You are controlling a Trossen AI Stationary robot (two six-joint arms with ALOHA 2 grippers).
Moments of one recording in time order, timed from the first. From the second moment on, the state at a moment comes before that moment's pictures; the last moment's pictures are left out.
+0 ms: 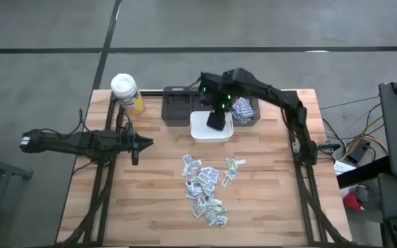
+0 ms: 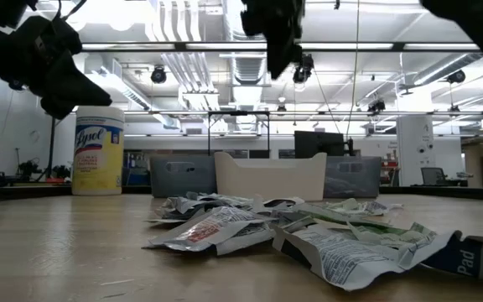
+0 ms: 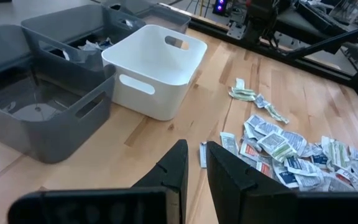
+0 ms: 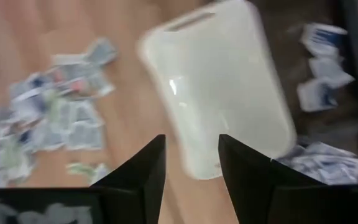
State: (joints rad) left arm -0.07 0.36 0.26 -0.30 -0.31 -0.37; right arm -0.27 2.08 2.34 -1.57 -0.10 0.06
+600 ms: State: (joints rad) left arm -0.07 0.36 0.26 -0.31 -0.30 -0.32; right arm 0.16 2.06 2.14 -1.57 -0.08 0.23
